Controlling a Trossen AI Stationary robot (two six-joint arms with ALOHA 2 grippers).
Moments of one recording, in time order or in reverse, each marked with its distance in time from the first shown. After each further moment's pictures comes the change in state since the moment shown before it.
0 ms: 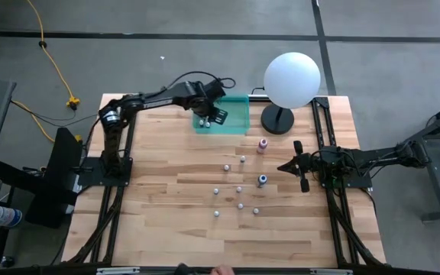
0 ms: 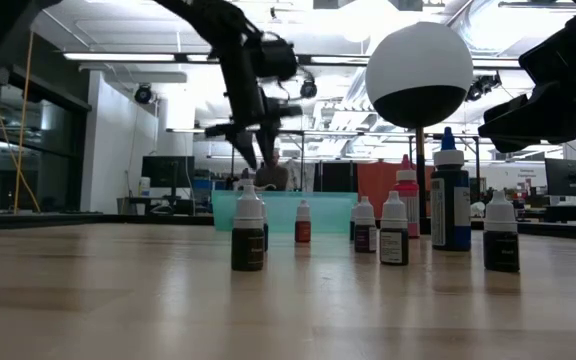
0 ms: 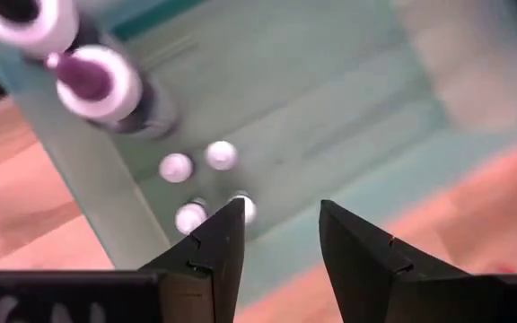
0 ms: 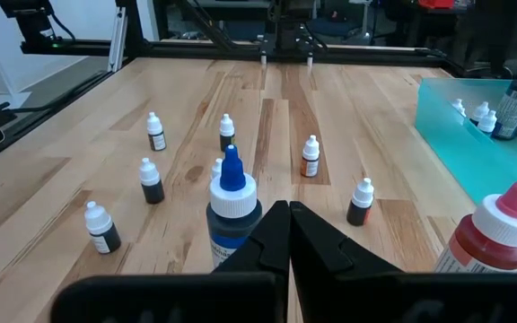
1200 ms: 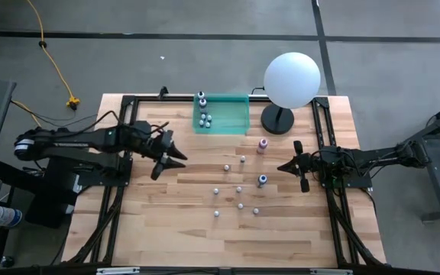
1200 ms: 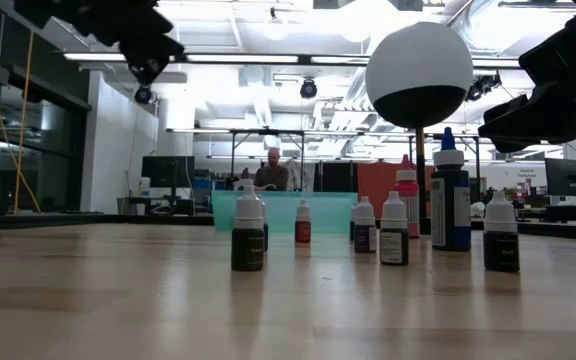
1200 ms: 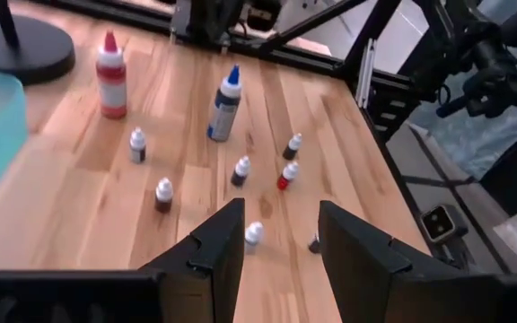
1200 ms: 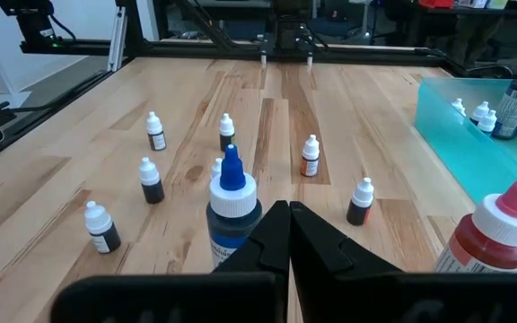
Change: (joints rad) left arm -0.380 -1.095 -1.021 0.692 0.408 0.372; right arm 0.000 0.000 0.000 -0.001 0.000 0.000
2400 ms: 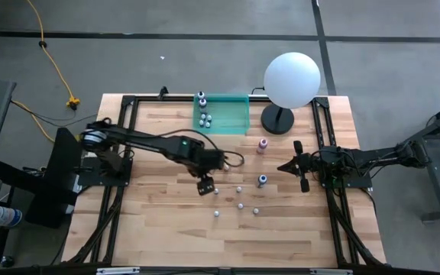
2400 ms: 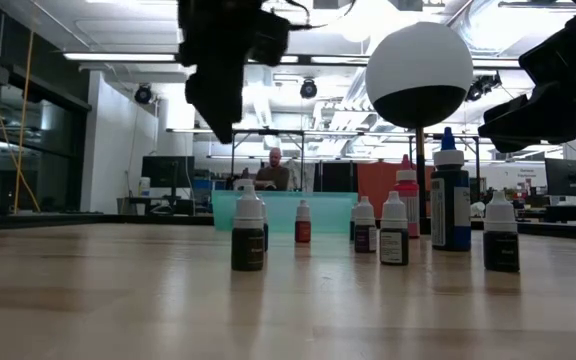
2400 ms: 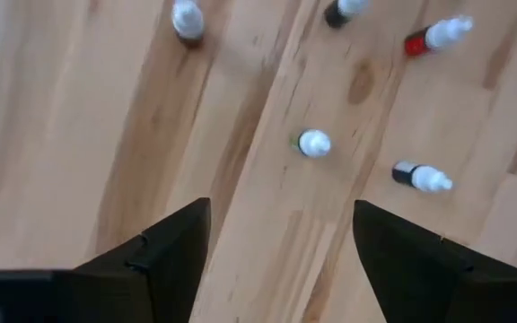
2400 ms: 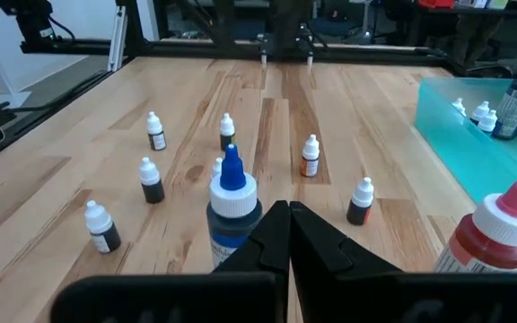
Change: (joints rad) left arm -0.185 0.938 0.825 -0.747 -0.257 -0.260; right arm 0.000 0.000 0.000 -0.001 0.000 0.000
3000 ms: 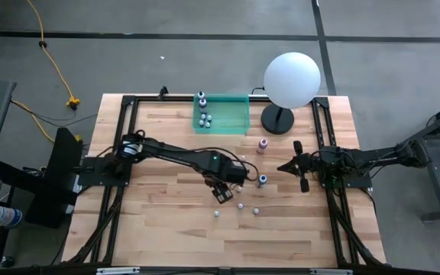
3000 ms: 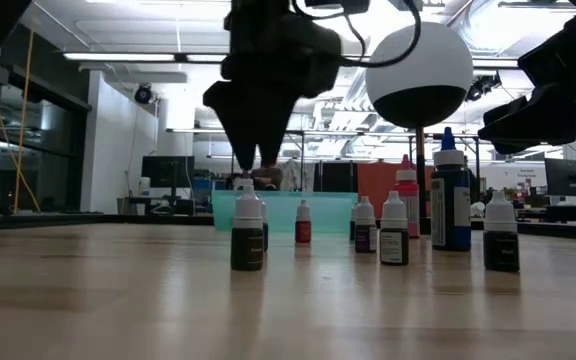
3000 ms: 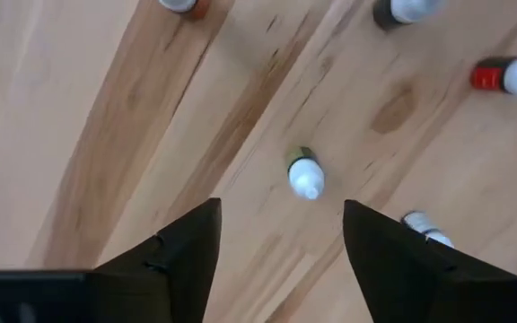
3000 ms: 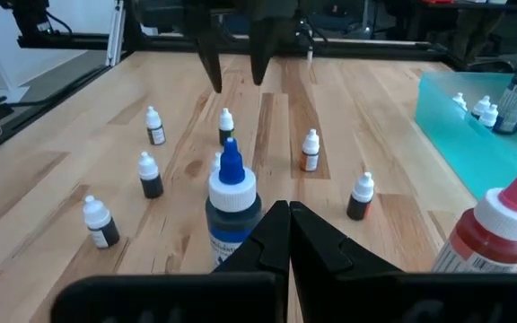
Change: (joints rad) left arm -0.065 0.368 0.420 -0.291 -0.078 -0.270; right arm 0.000 0.012 0.000 0.003 0.001 0.000
